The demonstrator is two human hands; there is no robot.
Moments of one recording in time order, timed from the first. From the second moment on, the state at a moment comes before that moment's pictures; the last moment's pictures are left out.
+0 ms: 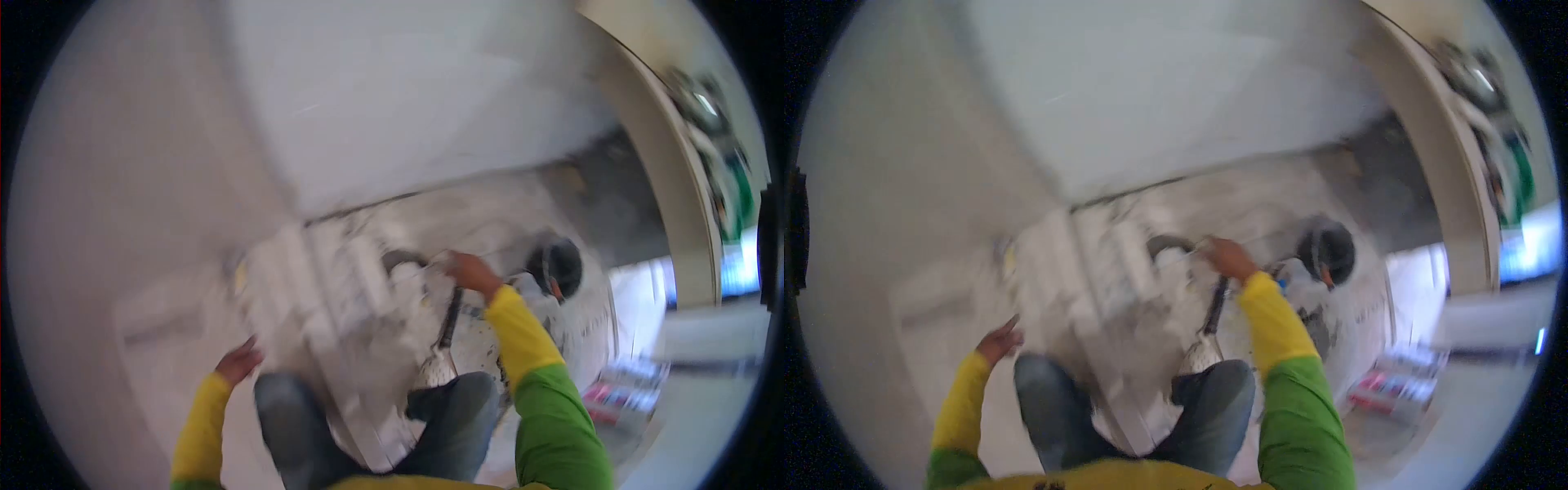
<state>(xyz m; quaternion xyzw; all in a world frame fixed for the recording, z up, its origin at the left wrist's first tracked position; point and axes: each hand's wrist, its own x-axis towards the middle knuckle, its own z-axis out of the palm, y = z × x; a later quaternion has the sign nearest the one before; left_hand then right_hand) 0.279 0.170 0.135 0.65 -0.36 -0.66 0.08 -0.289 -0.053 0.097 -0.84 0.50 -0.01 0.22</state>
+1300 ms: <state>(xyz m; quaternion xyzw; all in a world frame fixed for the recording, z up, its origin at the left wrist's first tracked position) 0.210 0.391 0.269 0.69 -0.38 -0.60 -0.13 -0.248 0.303 0.406 -0.64 0.60 0.23 0.42</state>
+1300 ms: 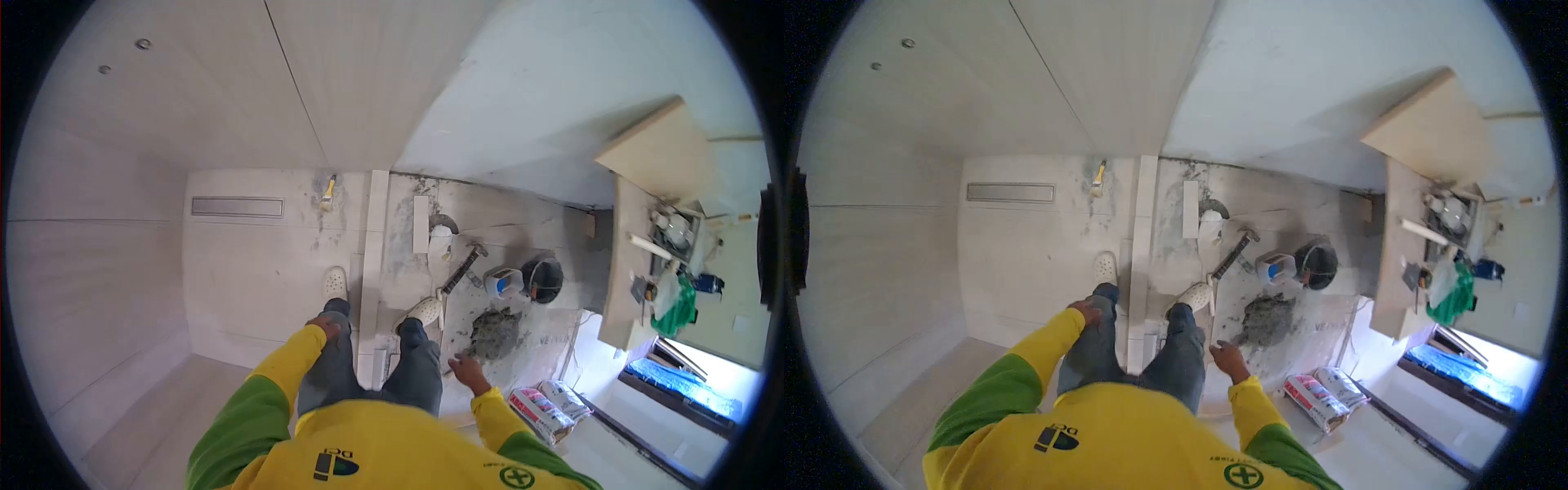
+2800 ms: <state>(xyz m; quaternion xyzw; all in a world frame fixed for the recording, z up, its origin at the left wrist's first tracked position) 0.269 0.029 -0.251 0.59 -0.35 -0.59 0.43 0.056 0.037 -0.148 -0.67 0.57 -0.13 0.45</state>
